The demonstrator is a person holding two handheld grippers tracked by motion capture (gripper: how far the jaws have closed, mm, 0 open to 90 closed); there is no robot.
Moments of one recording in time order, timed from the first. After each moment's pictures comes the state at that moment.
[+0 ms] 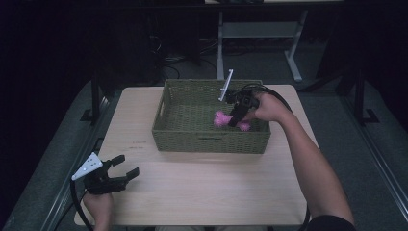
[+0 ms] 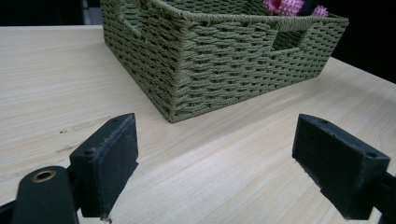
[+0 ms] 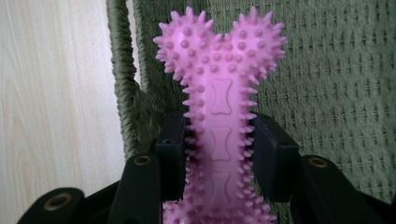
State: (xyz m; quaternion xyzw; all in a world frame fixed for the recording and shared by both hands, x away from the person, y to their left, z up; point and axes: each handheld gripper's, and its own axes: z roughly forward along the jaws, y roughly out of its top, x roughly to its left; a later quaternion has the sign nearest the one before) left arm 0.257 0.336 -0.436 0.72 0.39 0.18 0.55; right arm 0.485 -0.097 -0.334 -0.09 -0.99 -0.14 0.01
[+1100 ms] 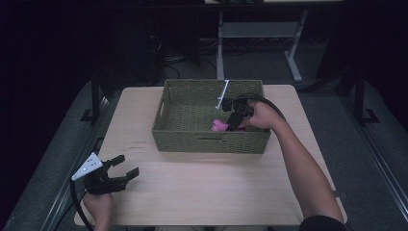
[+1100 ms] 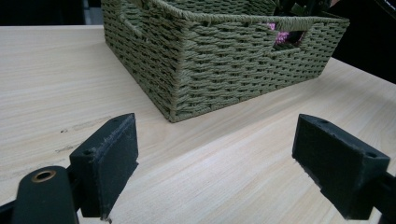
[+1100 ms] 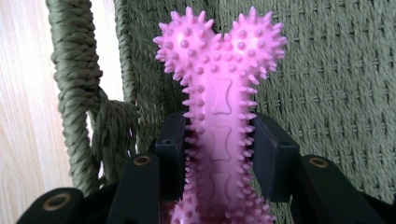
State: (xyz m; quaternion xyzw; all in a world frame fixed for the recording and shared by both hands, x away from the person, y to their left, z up) left arm 0.257 0.337 -0.436 0.72 0.39 0.18 0.55; right arm 0.491 -0.088 -0.375 -0.10 -0.98 -0.14 0.04
